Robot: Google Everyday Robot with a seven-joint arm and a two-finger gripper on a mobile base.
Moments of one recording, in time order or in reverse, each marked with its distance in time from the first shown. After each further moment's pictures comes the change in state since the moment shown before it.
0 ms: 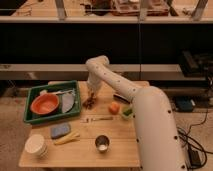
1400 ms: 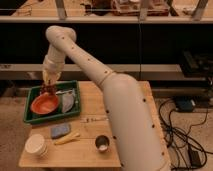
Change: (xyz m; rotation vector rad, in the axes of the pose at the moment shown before) arm -0.103 -0.243 -0.119 0.260 -0.182 -0.688
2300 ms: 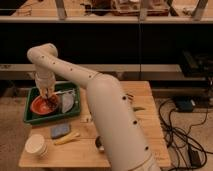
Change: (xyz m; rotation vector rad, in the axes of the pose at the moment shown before) arm 0.003 0.017 0.091 -0.216 -0.016 0.057
